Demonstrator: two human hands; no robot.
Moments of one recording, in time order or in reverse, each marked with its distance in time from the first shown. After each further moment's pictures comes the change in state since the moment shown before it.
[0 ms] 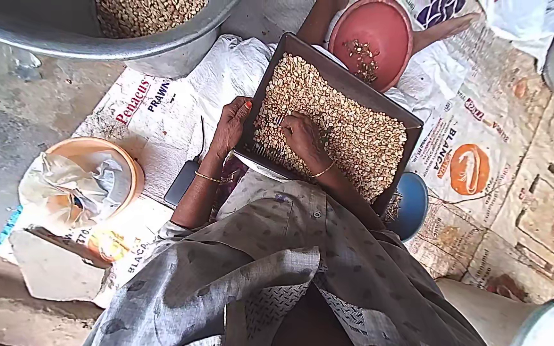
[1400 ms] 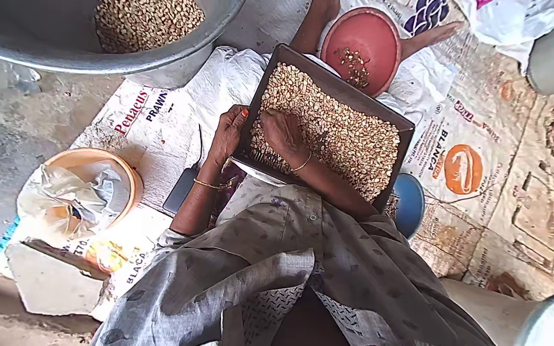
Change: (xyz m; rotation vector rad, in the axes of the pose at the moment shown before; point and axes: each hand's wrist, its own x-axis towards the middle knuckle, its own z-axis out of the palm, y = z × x) left_hand 0.001 -0.001 0.000 -0.016 -0.002 -0.004; right_hand 0.032 -0.037 0.012 -0.125 0.033 -0.065
